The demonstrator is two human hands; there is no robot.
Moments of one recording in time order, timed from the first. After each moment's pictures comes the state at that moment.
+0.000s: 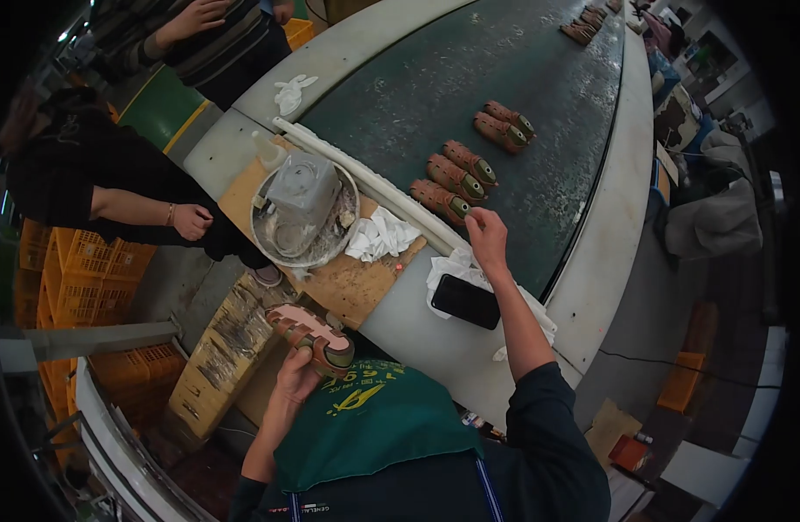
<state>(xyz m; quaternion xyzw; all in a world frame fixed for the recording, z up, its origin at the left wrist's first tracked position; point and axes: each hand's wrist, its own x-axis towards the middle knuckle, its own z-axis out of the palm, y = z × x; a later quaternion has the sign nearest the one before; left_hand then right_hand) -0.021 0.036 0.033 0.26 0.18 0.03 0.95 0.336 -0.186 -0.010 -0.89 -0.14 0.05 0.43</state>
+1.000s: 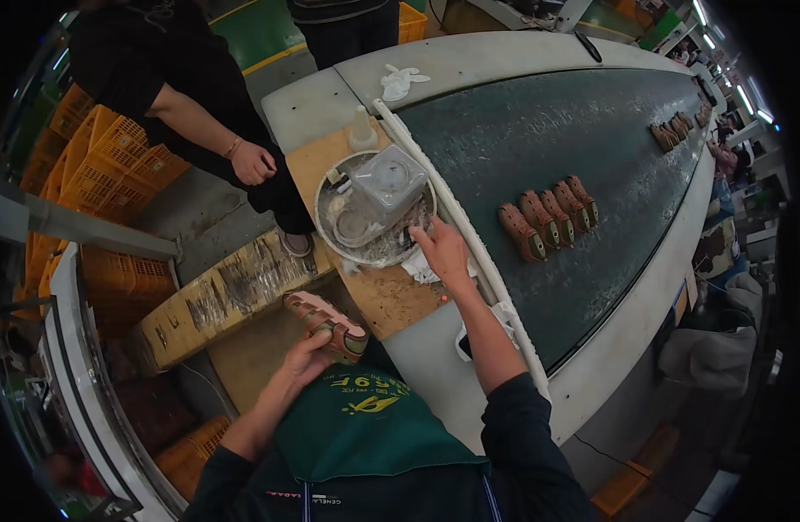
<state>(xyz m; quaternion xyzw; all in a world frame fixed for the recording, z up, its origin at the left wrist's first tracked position) -0.038 0.051 0.000 0.16 0.29 0.11 0.94 0.279 -0.001 0.013 -0.85 -0.33 0.18 0.37</state>
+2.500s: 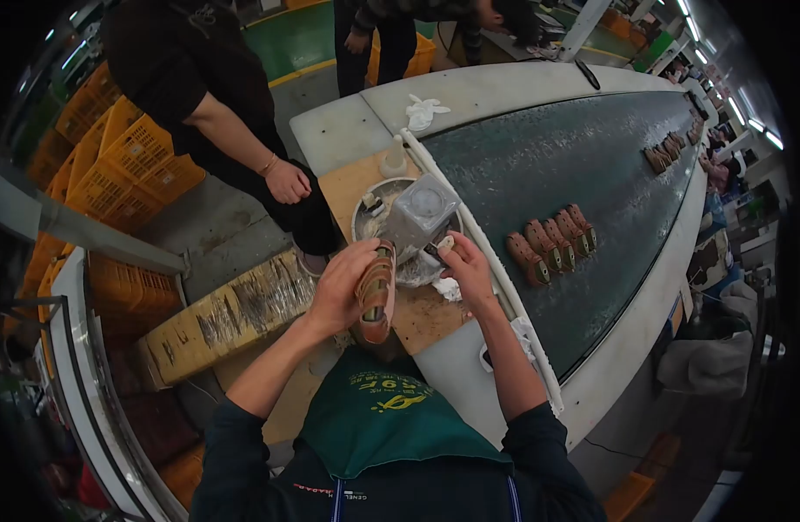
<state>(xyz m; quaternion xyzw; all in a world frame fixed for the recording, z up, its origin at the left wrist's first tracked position) 0.036 0.159 0.098 0.87 0.03 0.38 0.32 0.235 0.014 0.072 -0.63 -0.18 0.39 0.64</state>
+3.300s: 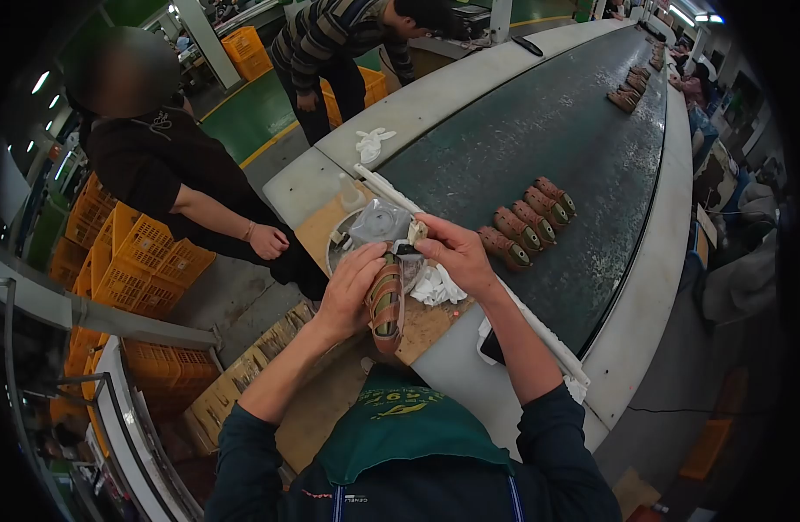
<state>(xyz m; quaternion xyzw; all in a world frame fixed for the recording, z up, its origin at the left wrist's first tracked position) 0.104 0.108 0.164 0.90 -0.12 0.36 0.21 0.263 -0.039 0.158 -0.52 -0.37 0.31 0.71</state>
